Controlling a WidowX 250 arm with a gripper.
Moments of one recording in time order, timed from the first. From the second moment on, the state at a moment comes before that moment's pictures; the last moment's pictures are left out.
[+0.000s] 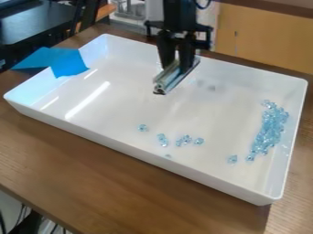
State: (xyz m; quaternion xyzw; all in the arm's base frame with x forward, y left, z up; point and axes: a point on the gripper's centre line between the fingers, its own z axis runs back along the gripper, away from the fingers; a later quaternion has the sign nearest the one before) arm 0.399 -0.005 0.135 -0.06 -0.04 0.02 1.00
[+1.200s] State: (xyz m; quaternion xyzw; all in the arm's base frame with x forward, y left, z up) arm 0.417 0.005 0.091 0.01 -0.04 -0.01 1.00
